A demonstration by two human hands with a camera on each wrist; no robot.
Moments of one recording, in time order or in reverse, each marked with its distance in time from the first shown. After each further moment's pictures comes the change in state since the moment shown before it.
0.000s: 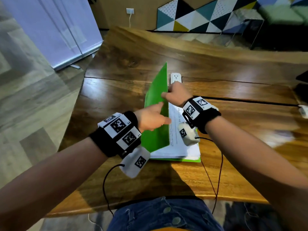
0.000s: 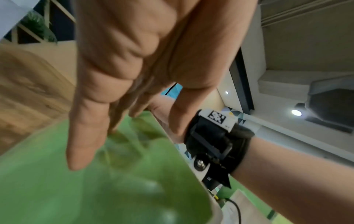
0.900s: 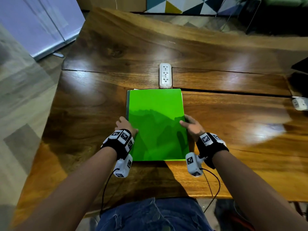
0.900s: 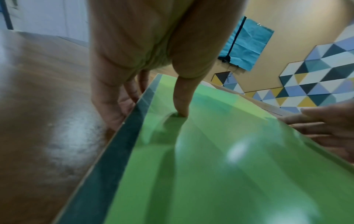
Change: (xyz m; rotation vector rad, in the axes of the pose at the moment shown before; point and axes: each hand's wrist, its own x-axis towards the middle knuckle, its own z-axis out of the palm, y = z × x) left_hand 0.115 -0.109 0.028 0.133 0.419 -0.511; right_hand -0.024 0.189 0.070 0.768 -0.076 0.495
